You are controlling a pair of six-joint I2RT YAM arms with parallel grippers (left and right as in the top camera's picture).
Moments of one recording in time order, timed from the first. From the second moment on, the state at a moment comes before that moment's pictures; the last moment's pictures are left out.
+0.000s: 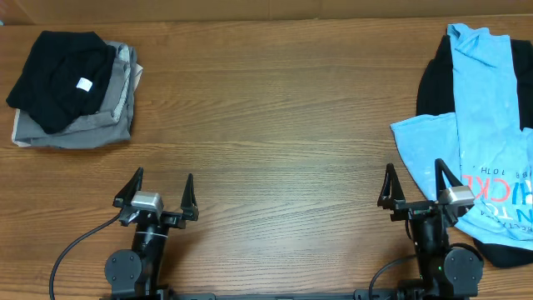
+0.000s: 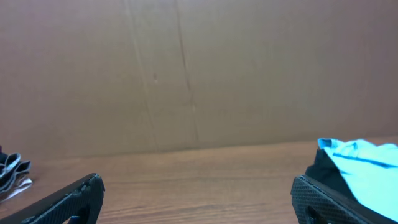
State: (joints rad) left arm 0.08 0.02 0.01 0.06 0.23 -0.07; right arm 0.02 0.01 0.12 0.04 -0.09 0.16
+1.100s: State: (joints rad) left arm 0.08 0.96 0.98 -0.51 0.28 -0.10; right arm 0.02 0.70 0.86 -0.51 -0.12 0.12
